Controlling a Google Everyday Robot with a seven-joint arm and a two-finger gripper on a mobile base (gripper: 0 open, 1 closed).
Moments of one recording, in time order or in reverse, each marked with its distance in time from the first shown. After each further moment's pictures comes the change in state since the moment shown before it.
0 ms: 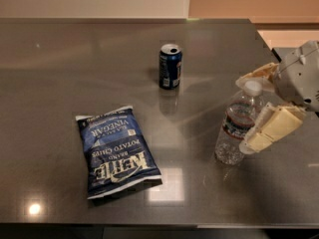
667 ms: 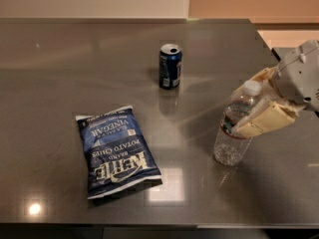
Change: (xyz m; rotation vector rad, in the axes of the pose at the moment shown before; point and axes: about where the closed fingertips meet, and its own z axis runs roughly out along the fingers) arm -0.007 0.002 0.001 -0.021 -0.030 0.008
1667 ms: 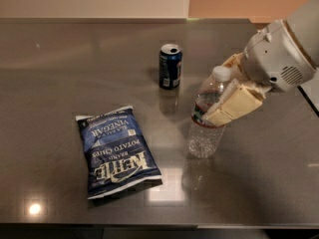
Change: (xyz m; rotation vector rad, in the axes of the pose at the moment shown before) arm -0.058 -0.004 0.012 -0.033 -0.060 -0.042
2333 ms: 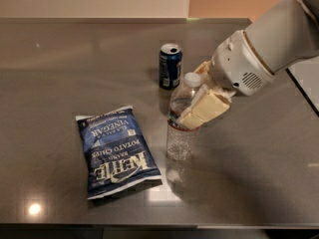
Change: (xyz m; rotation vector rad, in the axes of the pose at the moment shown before) arm -0.021 -0.002 0.045 -0.061 -0.025 -0.015
